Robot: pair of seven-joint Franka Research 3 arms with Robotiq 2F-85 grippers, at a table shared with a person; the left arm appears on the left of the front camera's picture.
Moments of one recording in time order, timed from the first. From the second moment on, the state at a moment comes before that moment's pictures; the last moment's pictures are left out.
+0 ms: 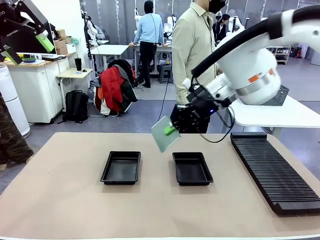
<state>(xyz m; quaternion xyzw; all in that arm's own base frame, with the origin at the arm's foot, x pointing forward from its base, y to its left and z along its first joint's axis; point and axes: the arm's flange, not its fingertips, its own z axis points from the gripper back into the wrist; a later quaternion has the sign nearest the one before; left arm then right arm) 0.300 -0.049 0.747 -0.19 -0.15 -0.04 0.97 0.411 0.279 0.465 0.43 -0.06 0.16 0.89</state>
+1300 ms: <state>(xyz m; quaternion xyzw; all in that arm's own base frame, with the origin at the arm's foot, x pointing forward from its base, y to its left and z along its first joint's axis) 0.300 -0.049 0.747 -0.19 -0.15 -0.04 0.97 0.471 0.406 0.278 0.52 -0.04 0.01 0.85</state>
